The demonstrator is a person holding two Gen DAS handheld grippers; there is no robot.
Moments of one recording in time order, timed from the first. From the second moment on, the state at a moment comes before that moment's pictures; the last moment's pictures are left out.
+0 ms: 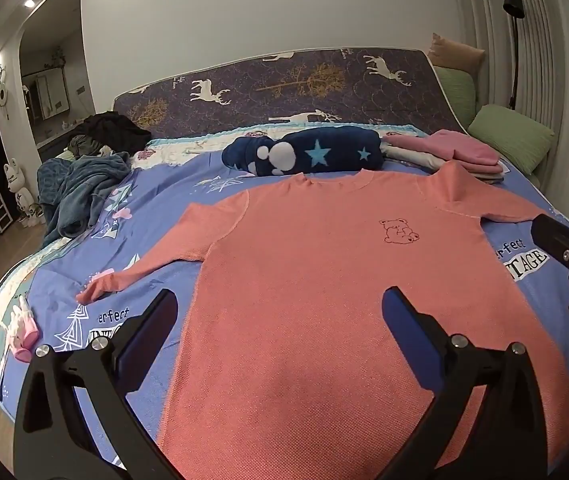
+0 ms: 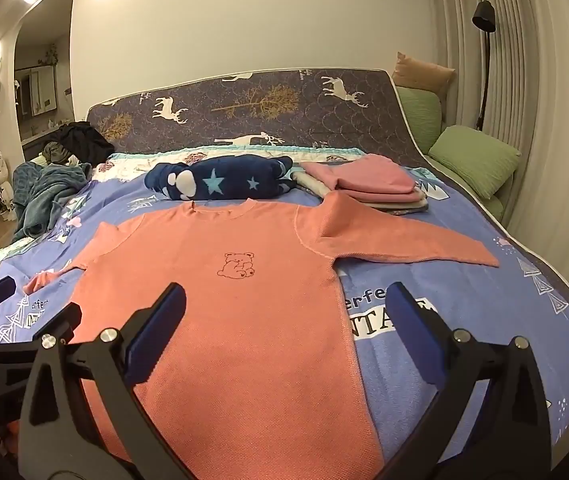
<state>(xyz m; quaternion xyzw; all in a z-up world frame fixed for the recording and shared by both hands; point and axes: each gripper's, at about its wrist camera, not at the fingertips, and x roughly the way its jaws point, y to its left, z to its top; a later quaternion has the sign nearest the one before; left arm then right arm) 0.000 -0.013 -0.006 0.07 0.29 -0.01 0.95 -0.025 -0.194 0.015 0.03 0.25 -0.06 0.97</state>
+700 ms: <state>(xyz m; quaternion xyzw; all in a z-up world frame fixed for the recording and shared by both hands) 0.007 -0.009 -0.012 0.06 0.31 -0.02 0.95 -0.012 -0.188 0.001 0.02 0.27 -0.05 0.96</state>
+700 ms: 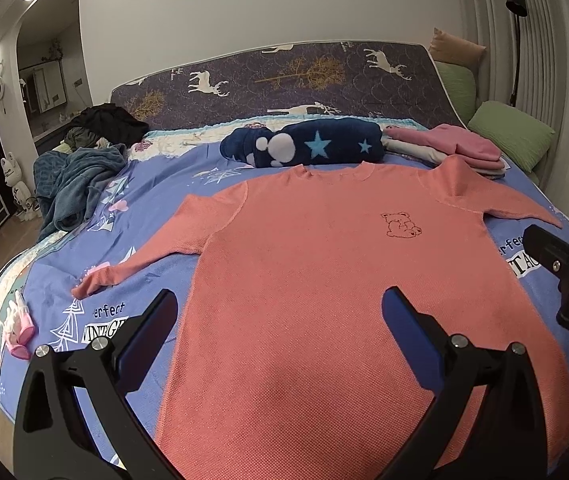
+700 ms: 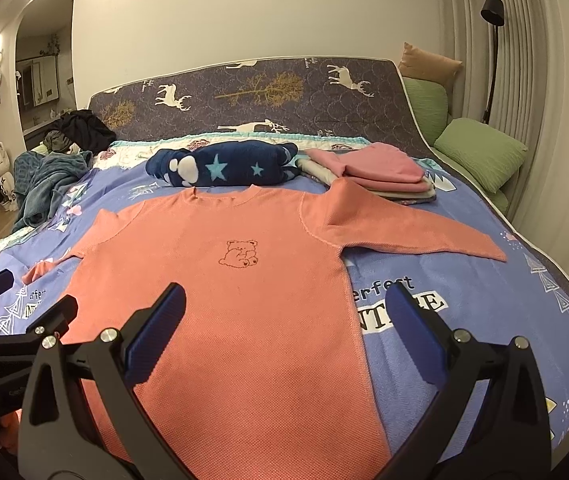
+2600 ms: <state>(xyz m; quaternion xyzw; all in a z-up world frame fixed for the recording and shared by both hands) 0.114 0.160 -0.060 -0.17 0.38 -0.02 0.91 0.072 -0.146 -0.028 -0.04 0.34 -0.05 0.94</state>
